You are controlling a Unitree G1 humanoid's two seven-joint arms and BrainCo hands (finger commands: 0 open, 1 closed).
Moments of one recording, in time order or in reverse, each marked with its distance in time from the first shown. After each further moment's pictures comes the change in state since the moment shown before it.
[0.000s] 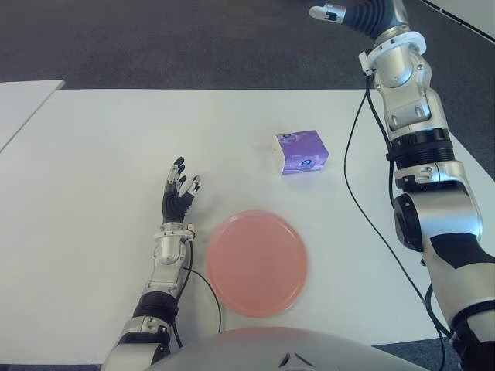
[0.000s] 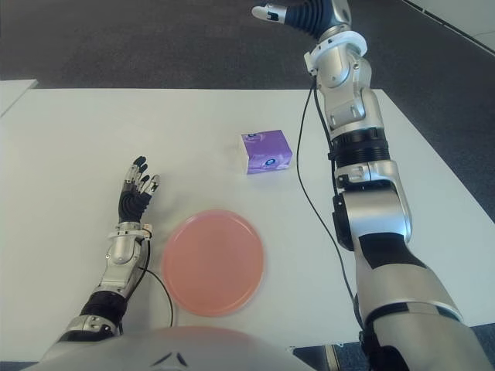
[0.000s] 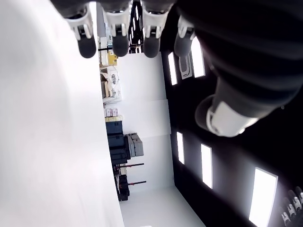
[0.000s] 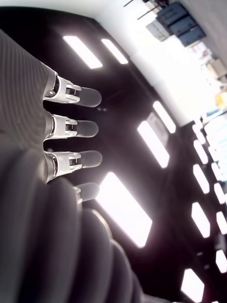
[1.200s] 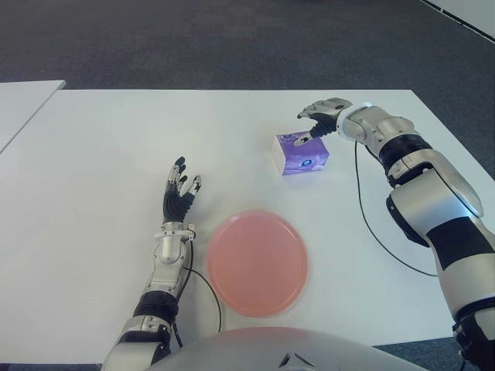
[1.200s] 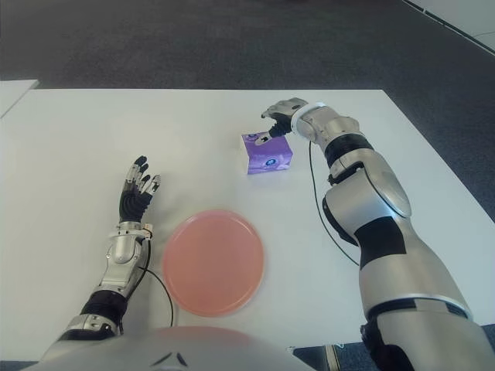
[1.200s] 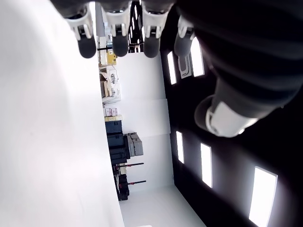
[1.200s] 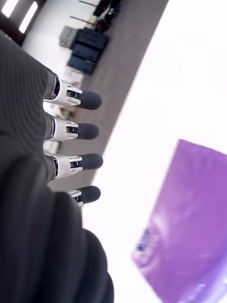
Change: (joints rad) left arm 0.006 -0.003 0.001 0.012 0.002 -0.006 0.001; right arm -0.071 0.000 0.598 0.578 -0.427 -0.240 0.165
